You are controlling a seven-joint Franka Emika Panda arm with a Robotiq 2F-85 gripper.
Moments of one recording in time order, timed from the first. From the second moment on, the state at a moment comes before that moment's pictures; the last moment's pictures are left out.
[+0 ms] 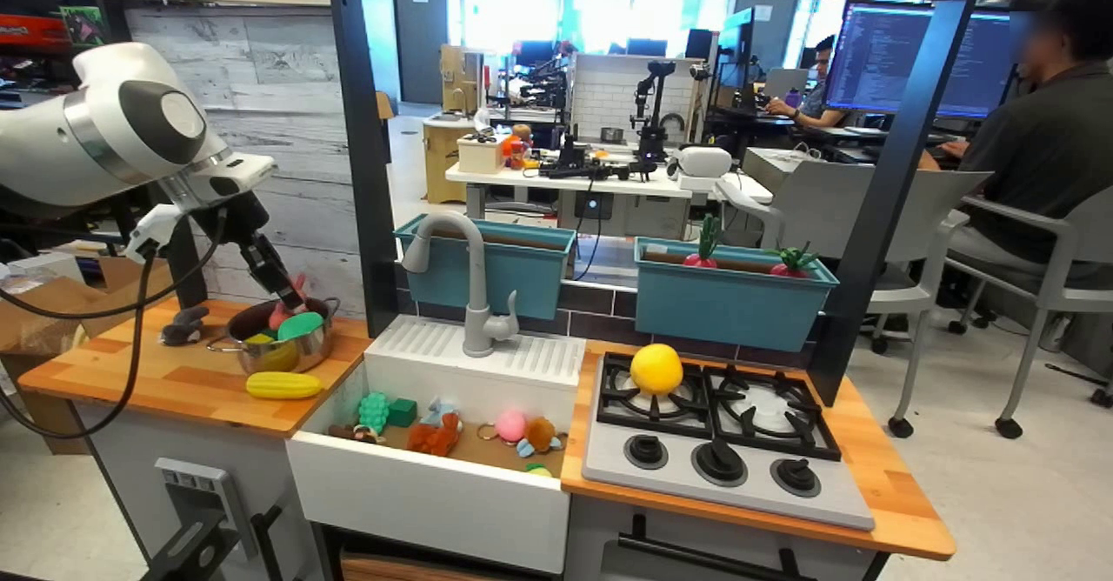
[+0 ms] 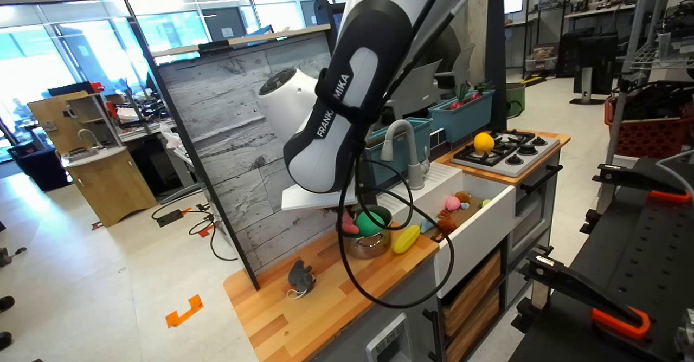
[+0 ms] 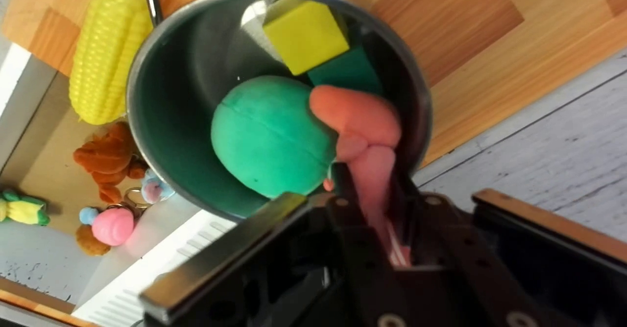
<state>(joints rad) 0.45 1.24 -0.27 -1.16 -0.17 2.47 1.28</state>
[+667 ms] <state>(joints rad) 0.40 1.06 -0.15 -1.32 -0.16 2.50 1.09</state>
